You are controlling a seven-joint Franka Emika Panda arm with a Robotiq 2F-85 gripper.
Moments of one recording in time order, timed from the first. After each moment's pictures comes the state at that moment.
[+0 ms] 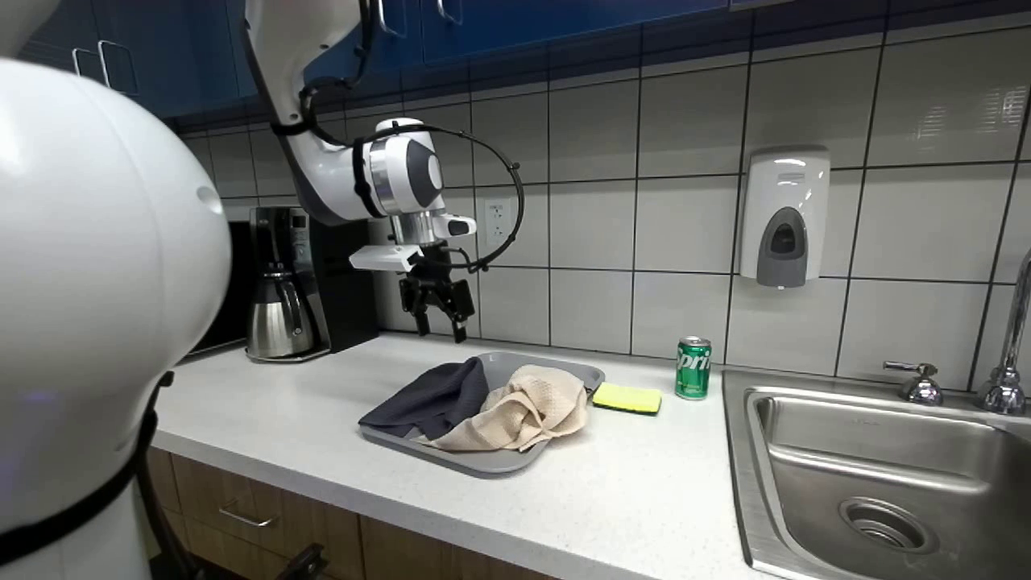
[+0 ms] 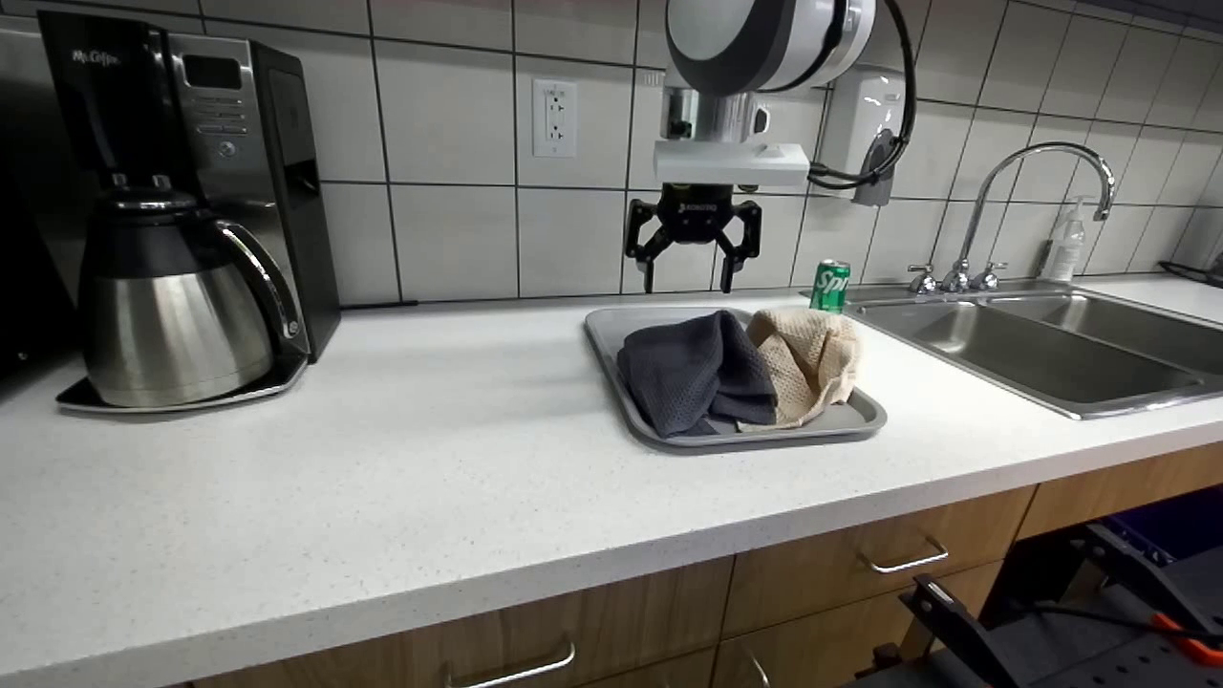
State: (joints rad) arm 0.22 0.18 0.02 -2.25 -0.20 2.54 0.60
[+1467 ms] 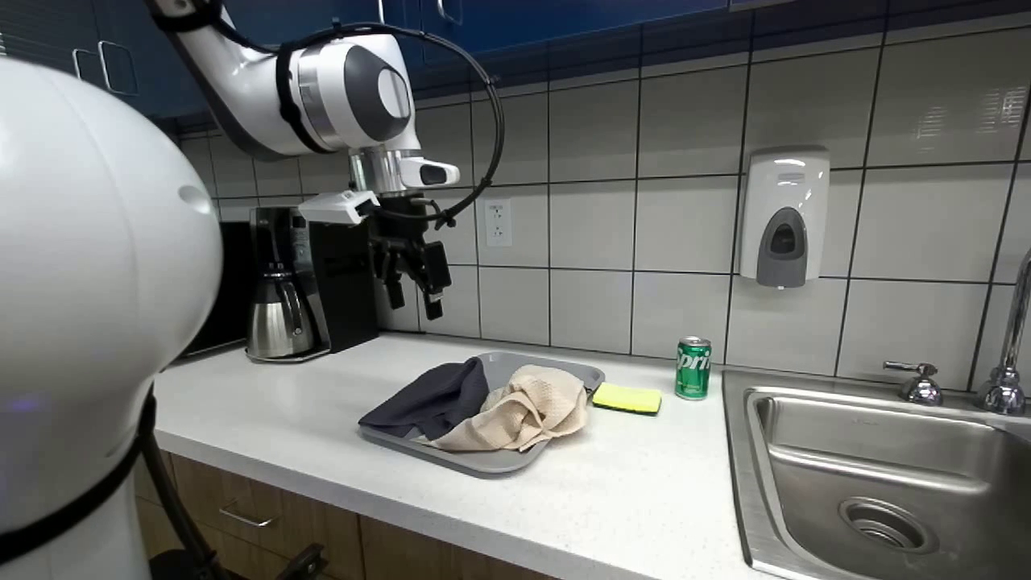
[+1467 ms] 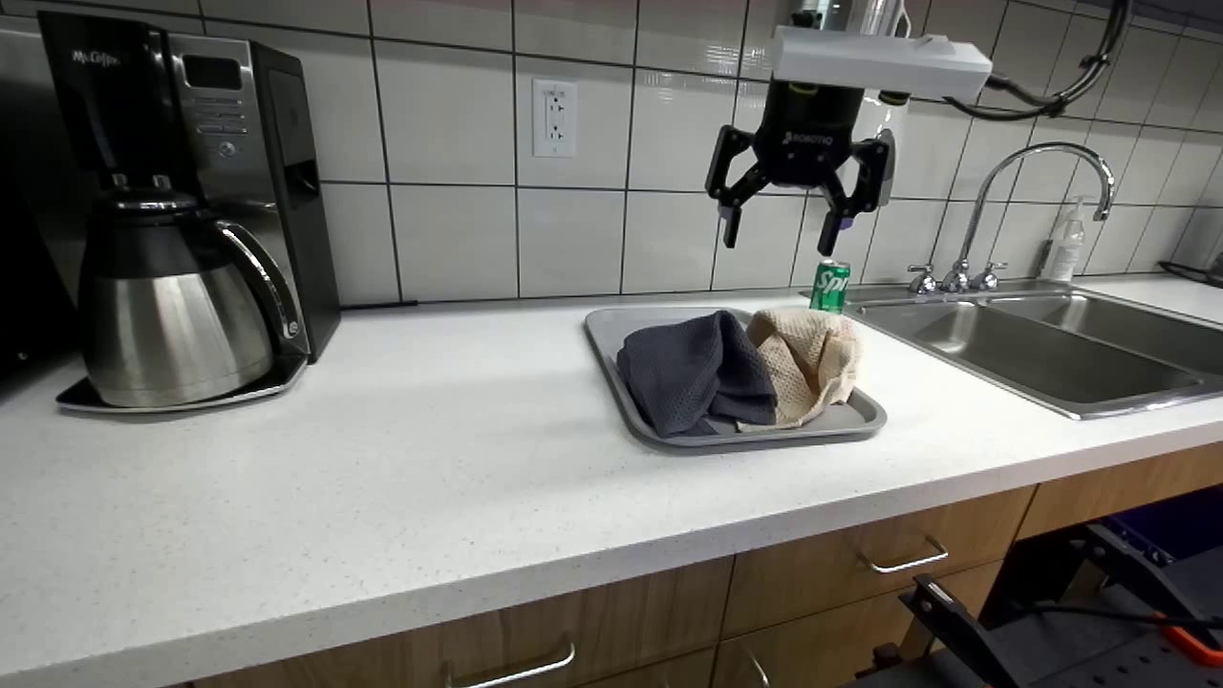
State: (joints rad) arm 0.17 -0.29 0.06 -2.61 -0.06 2.45 0.56
